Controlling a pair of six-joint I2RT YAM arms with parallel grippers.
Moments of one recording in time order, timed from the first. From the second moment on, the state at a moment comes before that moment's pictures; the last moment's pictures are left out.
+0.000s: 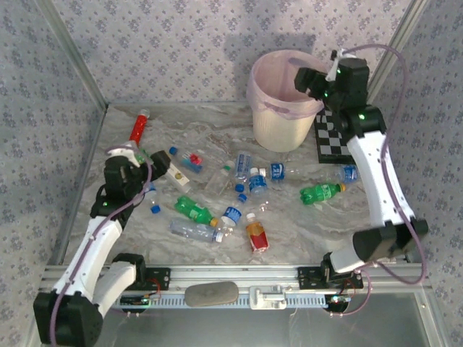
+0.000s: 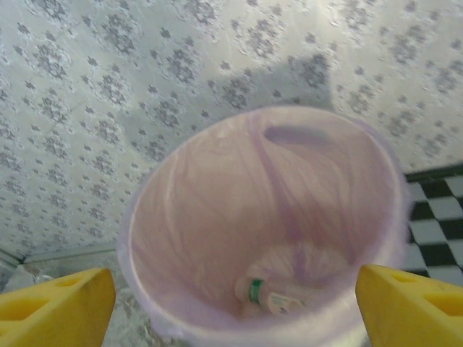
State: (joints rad) left arm -0.17 0.88 0.64 -0.15 0.09 -0.55; right arm 0.17 1.44 1.73 -0.58 0.02 0.34
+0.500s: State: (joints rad) left arm -0.49 1.21 0.78 -0.08 0.01 -0.47; right arm 0.10 0.93 1.00 -0.76 0.15 0.55
